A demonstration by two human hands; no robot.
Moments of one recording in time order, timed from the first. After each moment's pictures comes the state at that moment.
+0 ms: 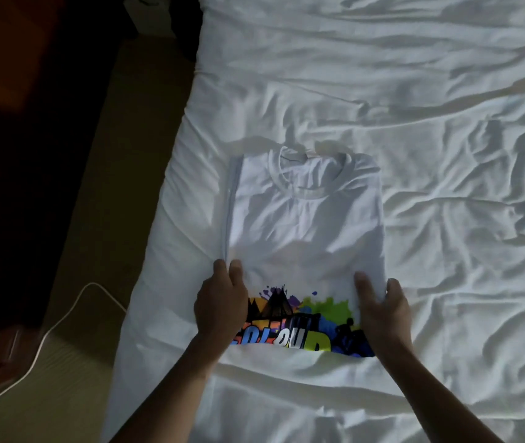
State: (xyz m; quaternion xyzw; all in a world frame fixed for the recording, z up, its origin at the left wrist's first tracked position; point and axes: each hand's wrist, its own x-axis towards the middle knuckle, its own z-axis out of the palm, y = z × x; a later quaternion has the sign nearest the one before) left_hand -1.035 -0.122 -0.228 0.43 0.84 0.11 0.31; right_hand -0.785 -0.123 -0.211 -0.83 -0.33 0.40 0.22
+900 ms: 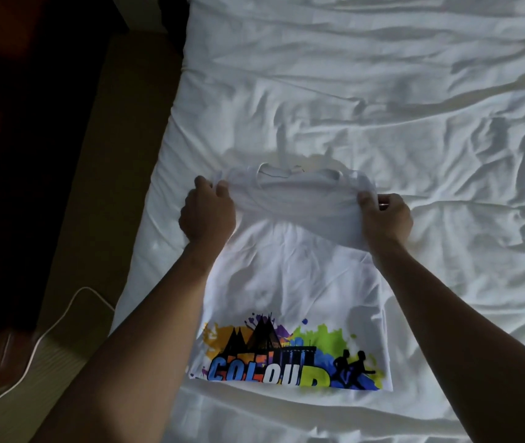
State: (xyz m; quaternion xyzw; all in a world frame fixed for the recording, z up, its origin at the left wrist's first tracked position) left_hand -1.050 0.036 -0.244 0.44 0.86 0.15 0.19; right_hand -0.775 0.037 -0.240 -0.84 -0.34 0.32 0.28
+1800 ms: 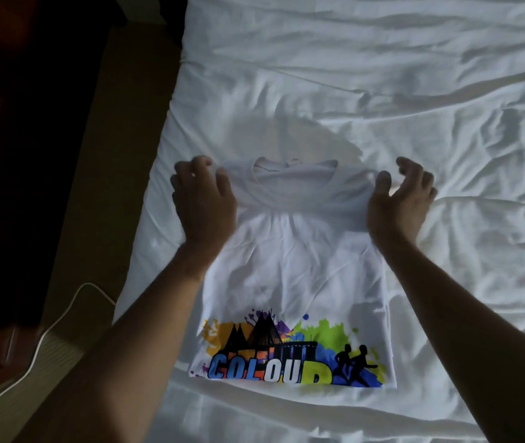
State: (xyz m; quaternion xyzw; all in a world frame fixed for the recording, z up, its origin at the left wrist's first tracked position) left_hand -1.051 0.031 -0.231 0.54 0.80 0.23 0.08; right_hand -0.777 0.048 -0.231 -0.81 -0.46 0.18 0.31
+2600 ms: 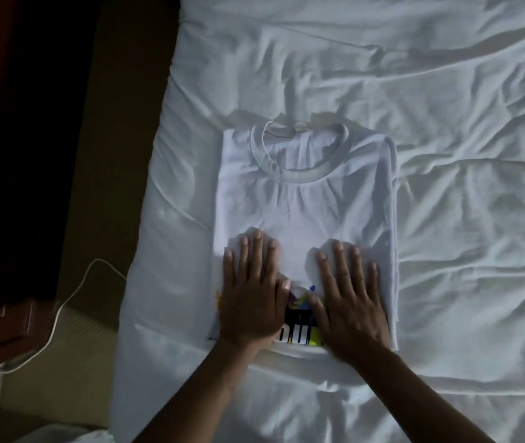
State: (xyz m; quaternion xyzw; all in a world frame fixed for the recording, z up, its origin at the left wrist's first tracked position) left_hand -1.003 -0.167 -0.269 0.74 0.67 0.00 0.11; right_hand -0.805 -0.173 -0.262 -0.61 -0.77 0.17 -0.06
